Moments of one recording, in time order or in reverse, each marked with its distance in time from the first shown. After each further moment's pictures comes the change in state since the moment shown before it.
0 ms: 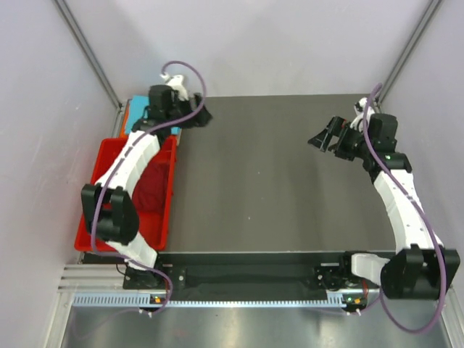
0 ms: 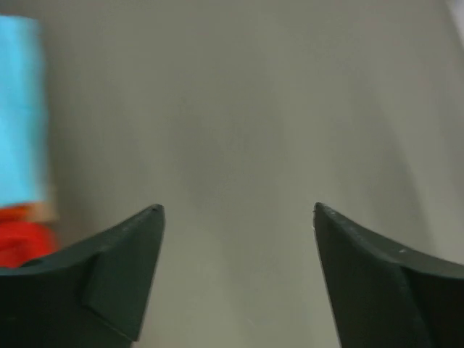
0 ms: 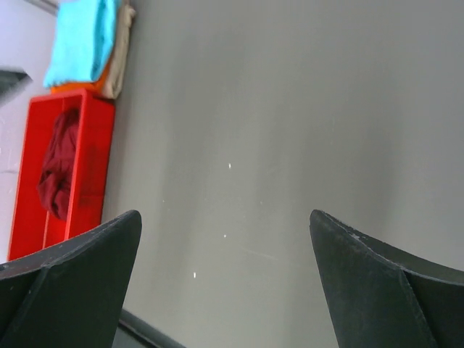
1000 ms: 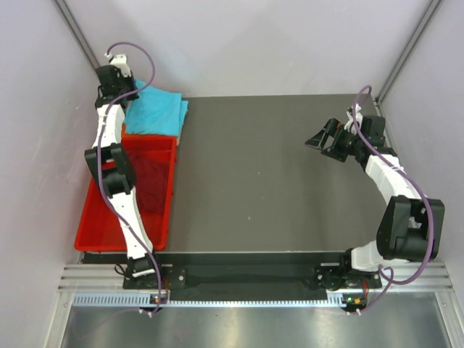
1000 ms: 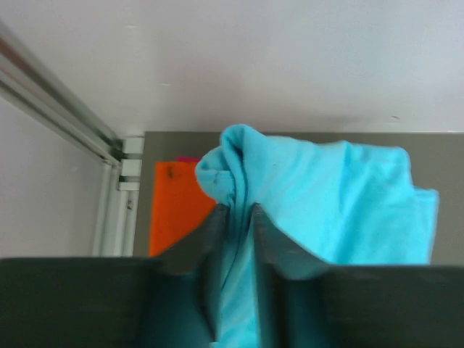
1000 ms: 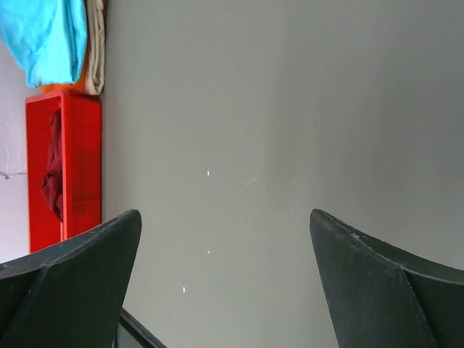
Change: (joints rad) left arm 0.381 0.644 0.719 0.020 -0.033 0.339; right arm -0.066 0.254 -0.058 0.223 -0.130 0.037
